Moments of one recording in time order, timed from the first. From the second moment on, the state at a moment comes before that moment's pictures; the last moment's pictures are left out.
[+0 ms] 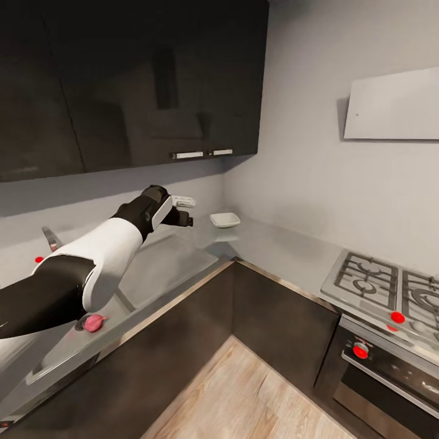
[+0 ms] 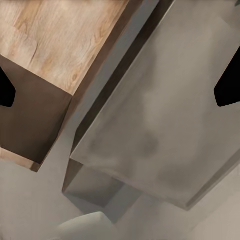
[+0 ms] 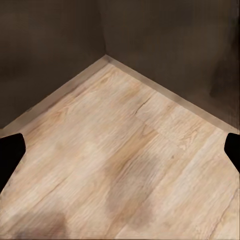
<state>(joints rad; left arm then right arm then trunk) -1.53 -0.13 -0.13 -0.27 0.03 0.84 0.01 0.08 0.00 -0.05 -0.38 -0.05 -0.79 0.15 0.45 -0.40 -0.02</state>
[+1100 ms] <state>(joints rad) -1.53 -0.13 -0.13 -0.27 0.02 0.84 0.01 0.30 0.06 -0.10 -0.03 0.03 -1.05 0.00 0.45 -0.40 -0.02</state>
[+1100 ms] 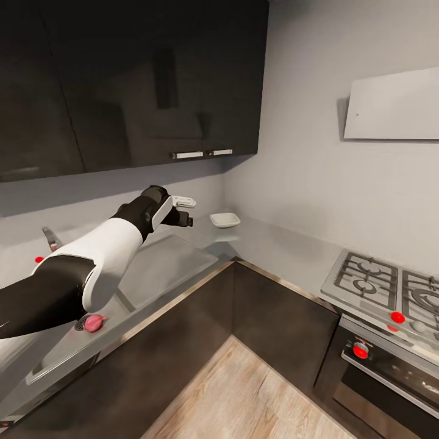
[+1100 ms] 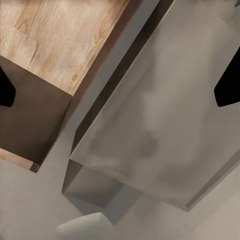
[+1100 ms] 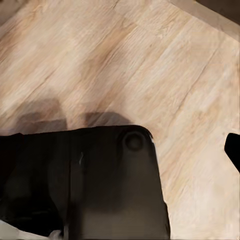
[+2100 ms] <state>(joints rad) -1.52 -0.13 -0.13 -0.27 0.03 0.84 0.01 0.30 0.03 -0.15 -0.20 0.00 -0.98 -0.13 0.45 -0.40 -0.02</state>
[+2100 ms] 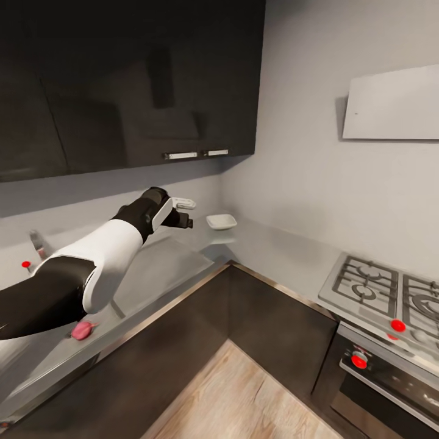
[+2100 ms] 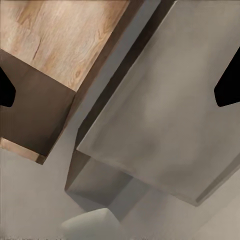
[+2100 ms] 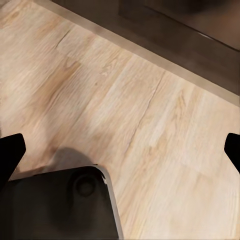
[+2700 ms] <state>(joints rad) -1.52 -0.13 -0.13 -0.27 0.02 0.84 0.01 0.30 0.03 -0.15 -0.20 0.00 -0.98 -0.08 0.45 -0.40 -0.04</state>
